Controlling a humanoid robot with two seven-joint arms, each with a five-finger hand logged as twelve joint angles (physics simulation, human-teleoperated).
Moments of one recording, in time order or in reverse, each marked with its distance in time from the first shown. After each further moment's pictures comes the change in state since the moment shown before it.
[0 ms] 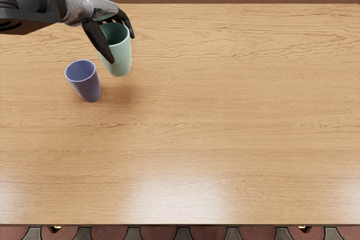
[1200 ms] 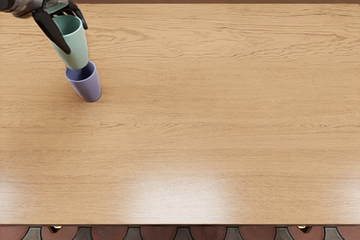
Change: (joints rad) left arm 0.022 0.103 0.002 0.145 0.008 -0.108 0.000; right arm 0.005 0.000 0.001 0.003 0.000 0.002 0.000
